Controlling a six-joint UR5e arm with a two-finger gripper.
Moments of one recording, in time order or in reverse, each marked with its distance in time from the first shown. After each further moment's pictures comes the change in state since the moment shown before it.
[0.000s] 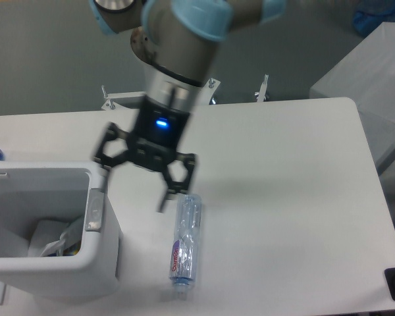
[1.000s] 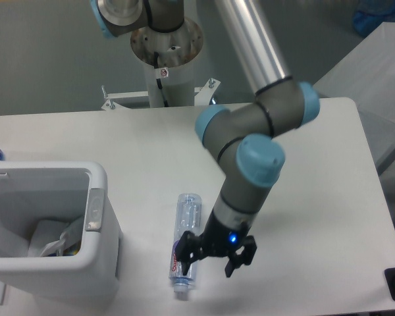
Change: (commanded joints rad) arm -0.089 -0.373 0.153 0.002 0.235 -0.018
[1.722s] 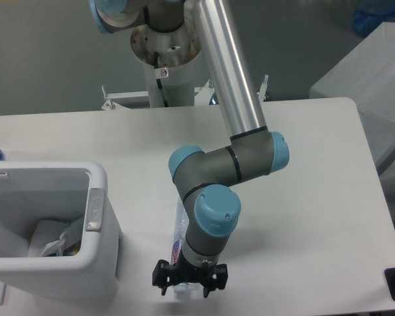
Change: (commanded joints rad) arm -0.081 -0.094 0.037 0.023 0.143 0.006
